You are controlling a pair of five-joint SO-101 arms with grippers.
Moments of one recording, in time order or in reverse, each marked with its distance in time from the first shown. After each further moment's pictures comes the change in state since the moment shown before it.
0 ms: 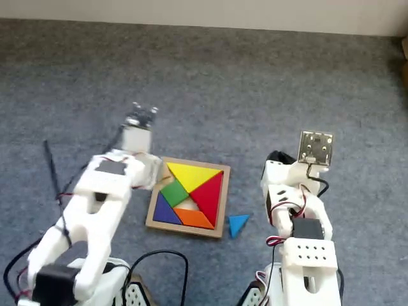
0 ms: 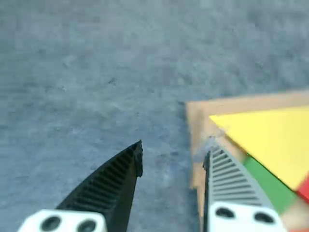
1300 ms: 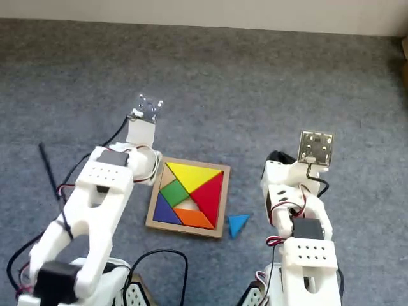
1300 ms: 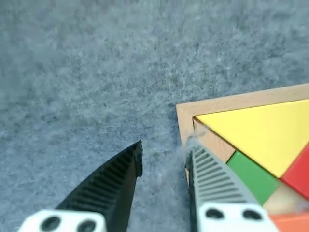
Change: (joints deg) left arm 2.3 1.0 -6.9 8.2 -2.5; right arm 0.0 0.0 0.0 0.0 0.0
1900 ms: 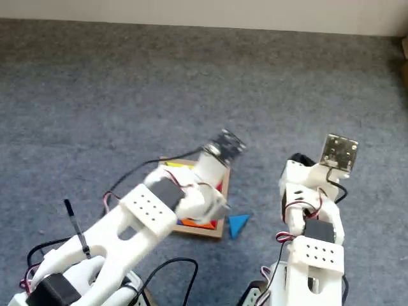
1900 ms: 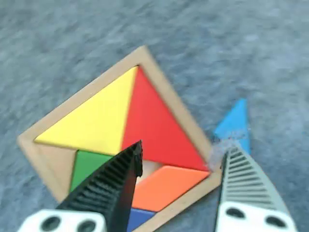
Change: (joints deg) left arm 32.4 -7.3 0.0 7.0 5.2; right arm 10.8 0.0 0.0 0.0 -0.3
